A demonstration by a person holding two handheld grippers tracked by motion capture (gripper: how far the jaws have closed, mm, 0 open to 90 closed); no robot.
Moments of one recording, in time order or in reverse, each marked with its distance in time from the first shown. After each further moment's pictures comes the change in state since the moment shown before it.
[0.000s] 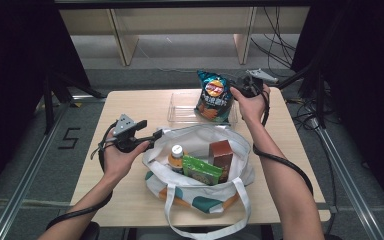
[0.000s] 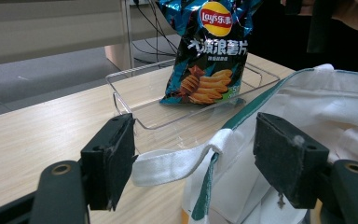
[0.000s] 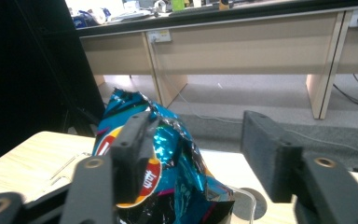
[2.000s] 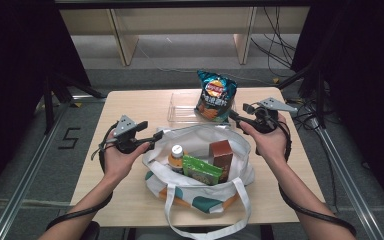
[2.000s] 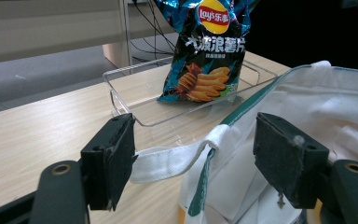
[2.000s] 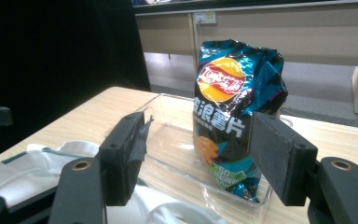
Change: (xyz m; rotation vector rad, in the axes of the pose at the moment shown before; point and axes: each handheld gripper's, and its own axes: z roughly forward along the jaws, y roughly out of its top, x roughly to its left) left arm -0.002 -0.003 0.001 0.010 -0.009 -0.003; right arm 0.038 -0.028 -0.129 0.069 0.172 -0.072
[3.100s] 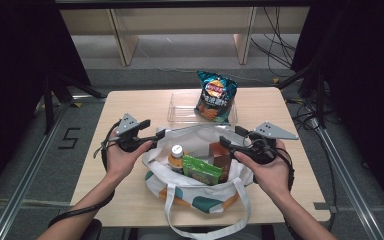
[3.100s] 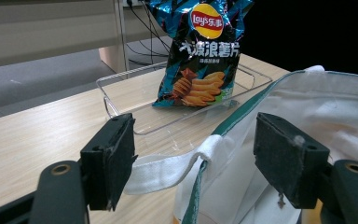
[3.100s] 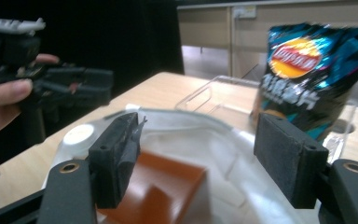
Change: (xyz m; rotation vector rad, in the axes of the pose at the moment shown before) left arm -0.004 0.006 0.005 -0.010 -0.013 0.009; right arm 0.067 -0.026 -0.051 0.033 0.138 -0.018
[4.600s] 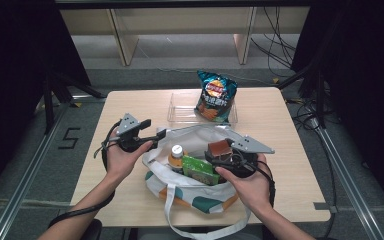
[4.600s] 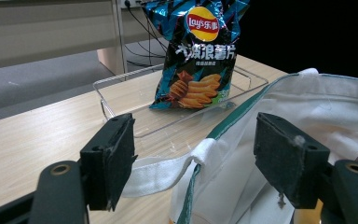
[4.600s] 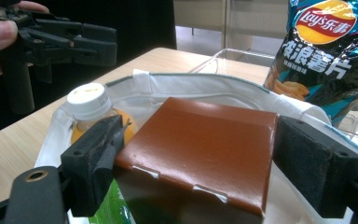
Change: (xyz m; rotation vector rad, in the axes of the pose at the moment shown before) left arm -0.002 0.002 -0.002 -0.005 -0.004 0.002; right arm 0.032 -0.029 0.022 0.062 -0.071 -0.043
